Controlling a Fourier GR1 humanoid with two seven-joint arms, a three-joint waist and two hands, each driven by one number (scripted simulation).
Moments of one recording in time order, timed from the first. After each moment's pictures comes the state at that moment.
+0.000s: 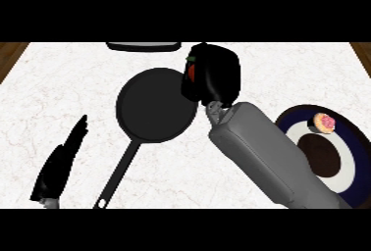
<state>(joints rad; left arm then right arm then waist) 0.07 0.25 -0.05 -1.57 -0.14 0.04 0.09 -0.90 -0.08 0.46 -1.27 0.89 -0.13 0.91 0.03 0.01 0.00</state>
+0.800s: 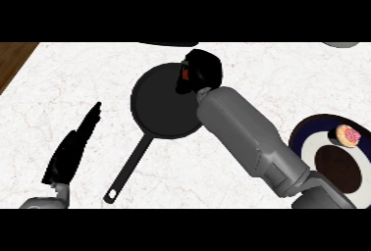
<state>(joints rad) -0.03 0.23 -0.09 -1.58 -0.16 0.01 0.14 -1.11 0.00 0.48 -0.62 0.53 -0.33 0.67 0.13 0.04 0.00</state>
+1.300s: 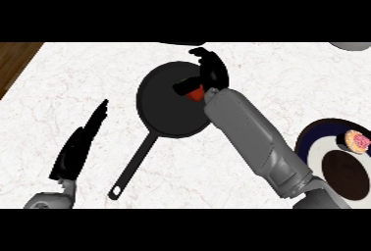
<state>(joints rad) -0.06 0.22 -0.11 -1.56 -0.17 0.00 0.14 -1.07 0.00 0.36 -0.59 0.20 -0.48 0.53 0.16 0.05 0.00</state>
